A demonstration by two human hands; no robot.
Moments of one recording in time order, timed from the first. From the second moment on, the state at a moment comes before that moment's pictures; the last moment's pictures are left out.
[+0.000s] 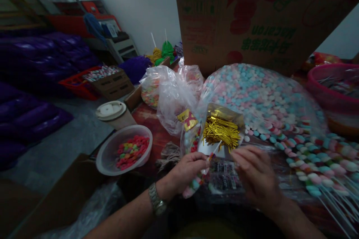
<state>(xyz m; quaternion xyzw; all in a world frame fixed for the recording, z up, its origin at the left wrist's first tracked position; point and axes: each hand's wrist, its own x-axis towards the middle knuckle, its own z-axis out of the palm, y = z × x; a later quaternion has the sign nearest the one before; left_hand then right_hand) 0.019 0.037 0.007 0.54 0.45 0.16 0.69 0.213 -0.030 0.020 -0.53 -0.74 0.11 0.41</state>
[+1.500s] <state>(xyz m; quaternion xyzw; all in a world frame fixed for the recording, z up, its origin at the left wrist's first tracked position) 0.078 0.036 0.007 0.42 0.49 0.34 0.68 0.213 0.004 0.004 -0.55 -0.52 0.44 0.48</state>
